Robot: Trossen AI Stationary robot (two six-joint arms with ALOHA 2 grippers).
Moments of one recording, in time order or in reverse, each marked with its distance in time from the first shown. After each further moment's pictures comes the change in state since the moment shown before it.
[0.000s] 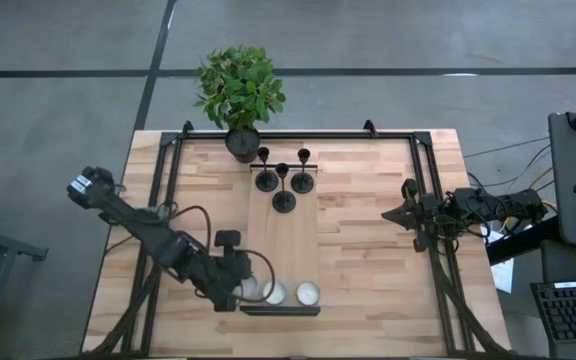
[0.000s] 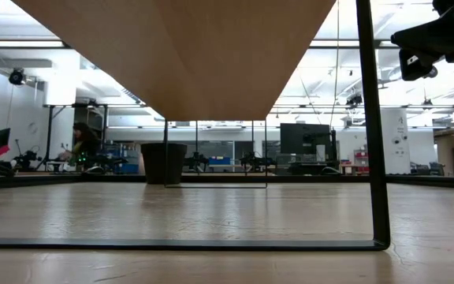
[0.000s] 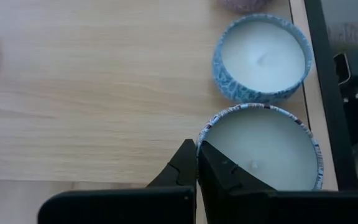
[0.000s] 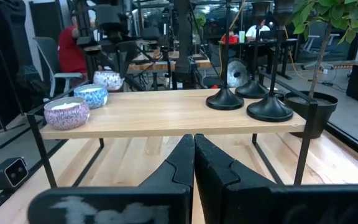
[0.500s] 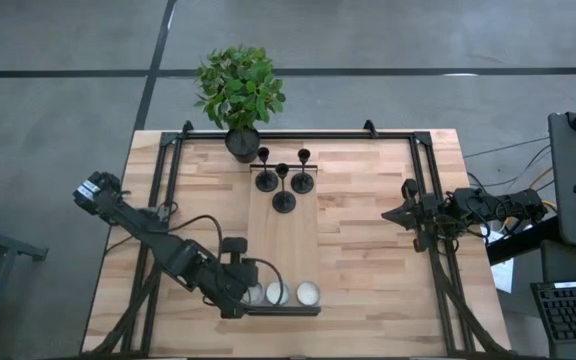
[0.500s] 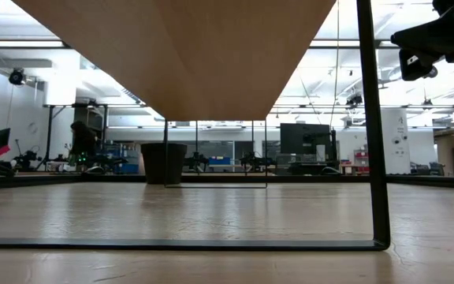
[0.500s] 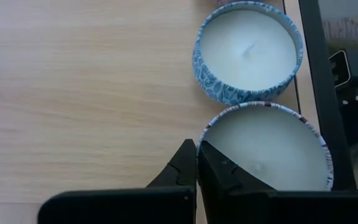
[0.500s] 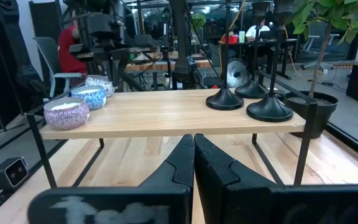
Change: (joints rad) left arm -0.010 0.084 0.035 0.028 0.010 -0.006; right arm 0.000 0.000 0.000 0.000 0.000 0.000
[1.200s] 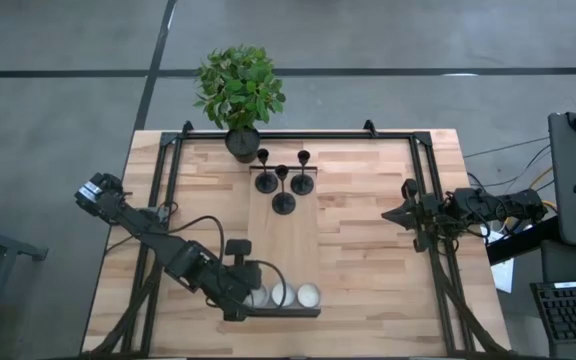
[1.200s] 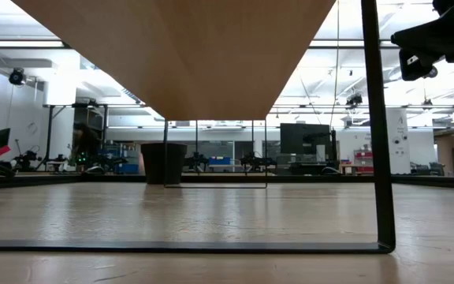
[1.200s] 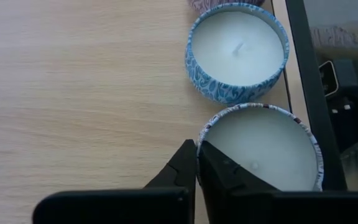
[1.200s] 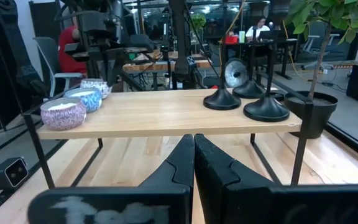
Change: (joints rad) left arm -0.002 0.022 0.021 0.037 0.015 0.026; right arm 0.000 0.000 0.000 0.000 0.000 0.000
